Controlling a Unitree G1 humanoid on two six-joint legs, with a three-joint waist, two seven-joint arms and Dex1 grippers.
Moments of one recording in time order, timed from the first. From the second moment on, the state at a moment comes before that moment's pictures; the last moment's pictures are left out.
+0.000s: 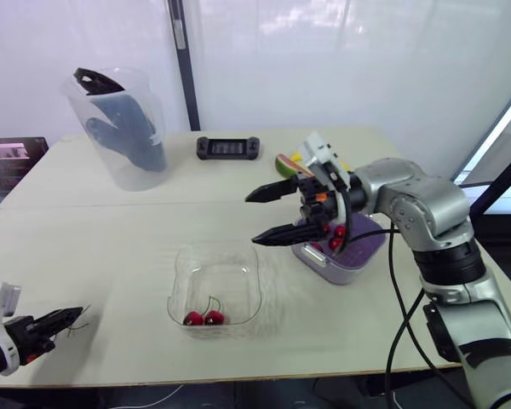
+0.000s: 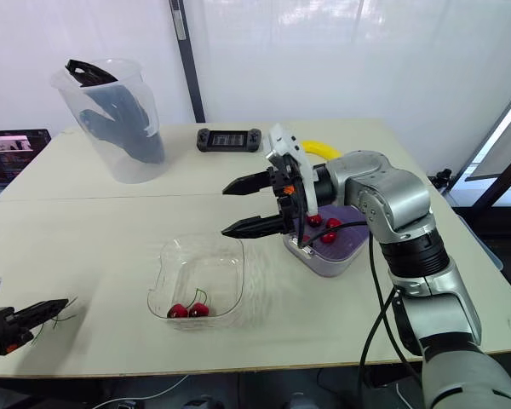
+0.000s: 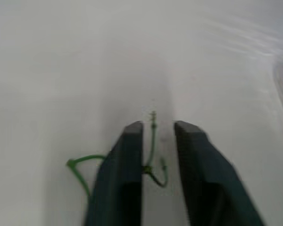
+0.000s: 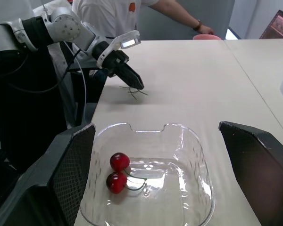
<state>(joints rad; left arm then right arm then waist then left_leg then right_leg) 0.25 0.82 0.71 -0.04 -0.82 0.87 -0.76 -1.02 -0.59 0.15 -0.09 0.59 0.81 1.28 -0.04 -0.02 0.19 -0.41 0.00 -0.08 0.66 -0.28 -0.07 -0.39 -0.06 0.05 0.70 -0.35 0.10</state>
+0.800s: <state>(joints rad) -0.07 1.08 0.81 -0.26 -1.18 1.04 -0.85 -0.93 -0.71 0.10 -0.20 0.68 0.90 1.26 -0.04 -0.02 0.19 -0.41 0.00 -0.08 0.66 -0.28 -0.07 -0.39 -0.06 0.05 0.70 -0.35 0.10</state>
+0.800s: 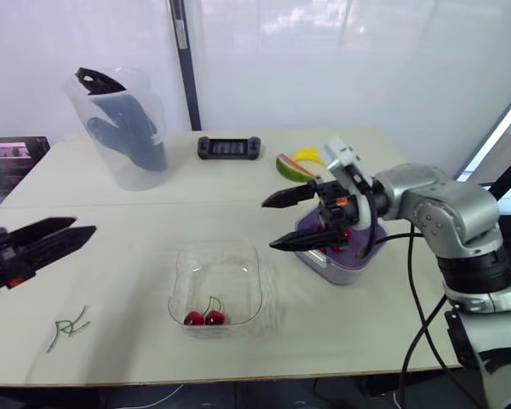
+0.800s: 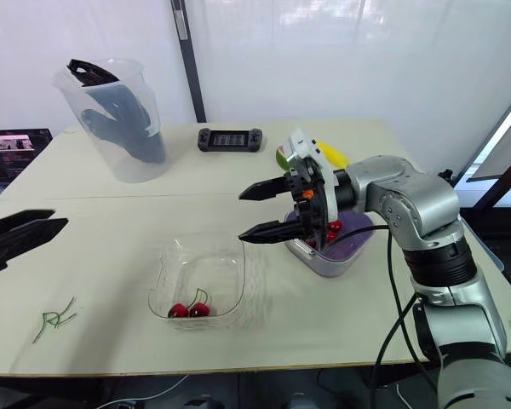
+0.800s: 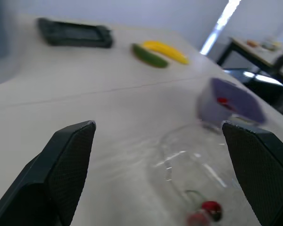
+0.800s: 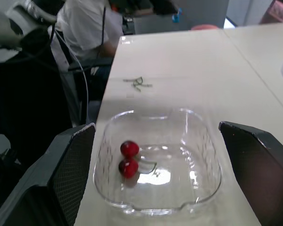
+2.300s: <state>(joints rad) 0.23 1.03 0.81 -0.47 -0.81 0.87 -1.06 -1.14 -0.25 0.72 -0.04 0.47 1.32 0.79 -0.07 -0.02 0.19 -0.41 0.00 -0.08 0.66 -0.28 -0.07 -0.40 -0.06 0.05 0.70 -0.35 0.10</state>
